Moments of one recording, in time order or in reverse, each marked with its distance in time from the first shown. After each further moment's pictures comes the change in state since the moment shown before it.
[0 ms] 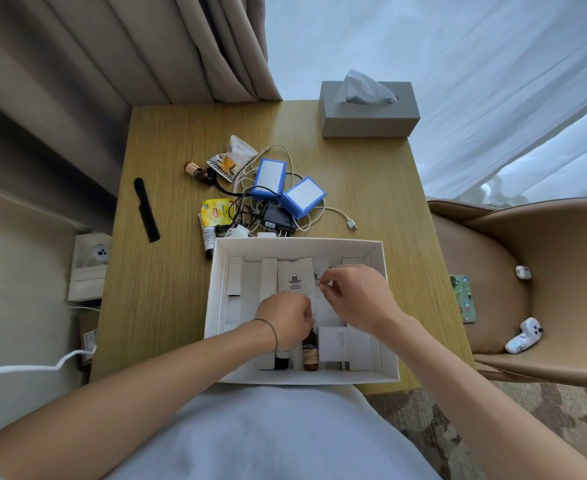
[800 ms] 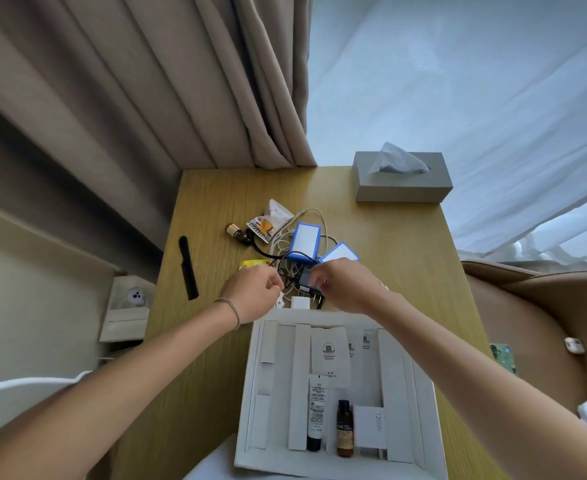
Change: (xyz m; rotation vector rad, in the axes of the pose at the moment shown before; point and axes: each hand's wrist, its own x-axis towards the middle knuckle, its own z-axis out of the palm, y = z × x) left_hand 0.026 -0.087 -0.157 -0.116 0.326 -0.150; right_hand 0.150 -0.045 -0.041 -0.059 -0.226 -0.090
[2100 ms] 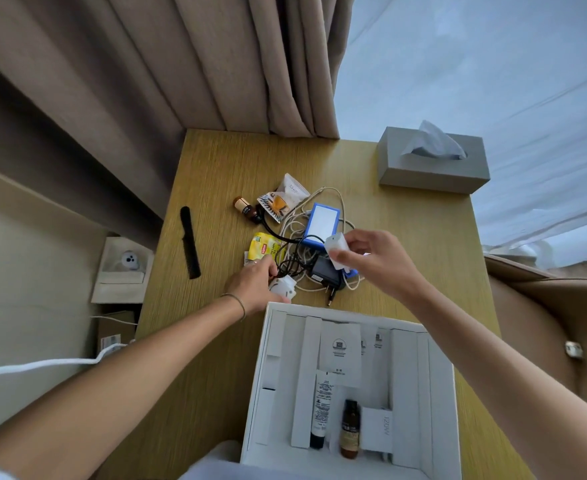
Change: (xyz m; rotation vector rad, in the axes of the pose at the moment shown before) left_hand 0.047 -0.069 0.059 -0.078 -0.093 -0.087; right_hand 0.016 0.010 -0.015 0.731 0.165 0.040
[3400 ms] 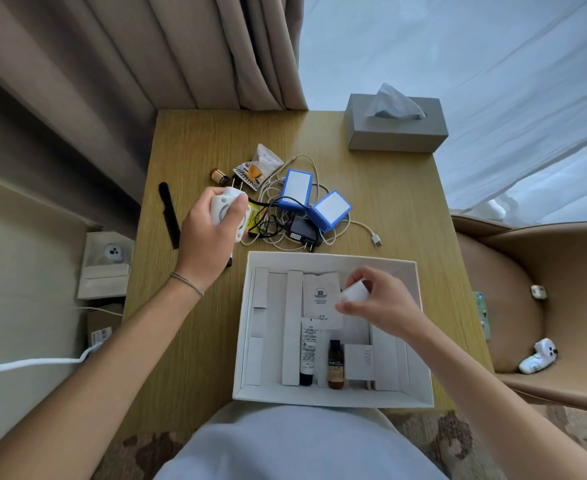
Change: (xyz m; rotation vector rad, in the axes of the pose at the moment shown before) left_hand -0.108 0.052 -0.061 -0.743 0.487 0.172; right_hand -0.144 0.066 0.029 -0.134 0.090 0.282
